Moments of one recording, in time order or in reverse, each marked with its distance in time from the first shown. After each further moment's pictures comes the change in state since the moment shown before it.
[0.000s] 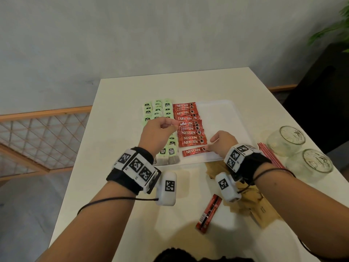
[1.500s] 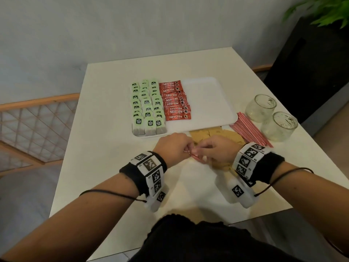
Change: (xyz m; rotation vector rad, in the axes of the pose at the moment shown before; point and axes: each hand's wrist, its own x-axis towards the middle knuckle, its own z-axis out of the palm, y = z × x) left_hand -0.101 -0.017 0.061 0.836 -0.519 0.367; right_hand -0.122 0.056 -0.008 -0.005 -0.378 -0.429
